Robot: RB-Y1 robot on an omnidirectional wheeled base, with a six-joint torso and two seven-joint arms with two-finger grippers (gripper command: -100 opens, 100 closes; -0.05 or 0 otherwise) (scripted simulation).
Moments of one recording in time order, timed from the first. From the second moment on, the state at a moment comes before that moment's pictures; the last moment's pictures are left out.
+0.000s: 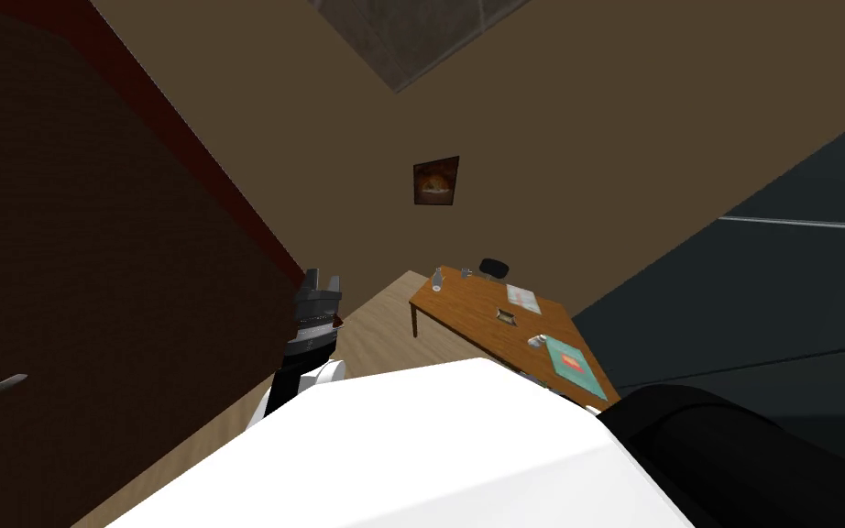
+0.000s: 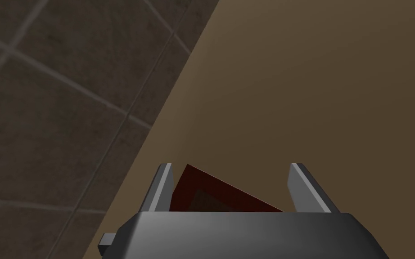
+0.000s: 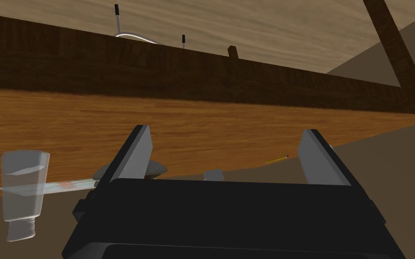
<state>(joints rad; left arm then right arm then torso) 0.51 0.01 -0.06 -2.31 -0.02 -0.41 0.03 0.64 -0.86 0.28 -1.27 0.31 -0.27 0.21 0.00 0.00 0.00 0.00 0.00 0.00</state>
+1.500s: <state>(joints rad) 0.51 0.01 -0.06 -2.31 -0.02 -0.42 0.03 0.66 -0.97 0.32 -0.93 0.47 -0.22 0.35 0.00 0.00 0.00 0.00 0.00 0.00</state>
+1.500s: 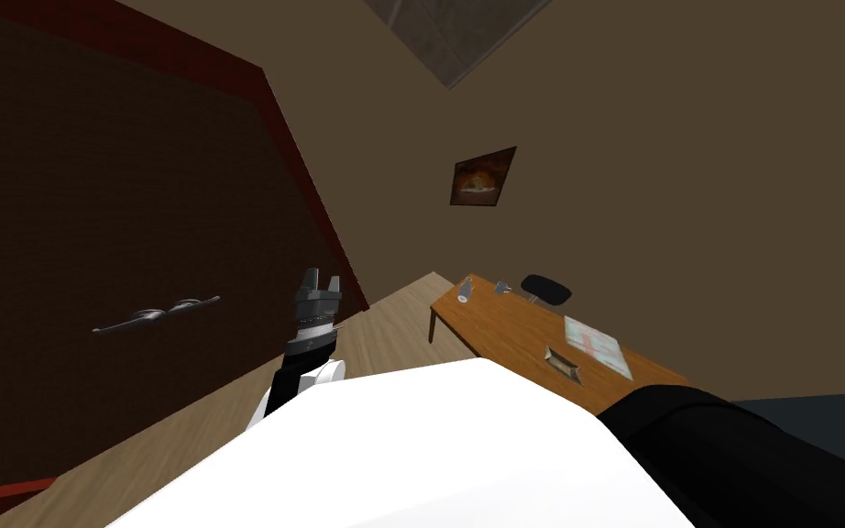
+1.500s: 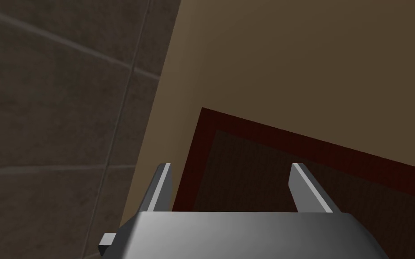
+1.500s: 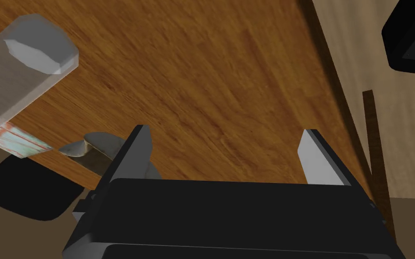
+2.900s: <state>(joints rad) 0.51 0.01 -0.06 -2.31 -0.02 -0.42 0.03 0.63 -0.91 0.35 -0.63 0.64 -0.24 0.55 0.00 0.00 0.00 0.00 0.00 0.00</state>
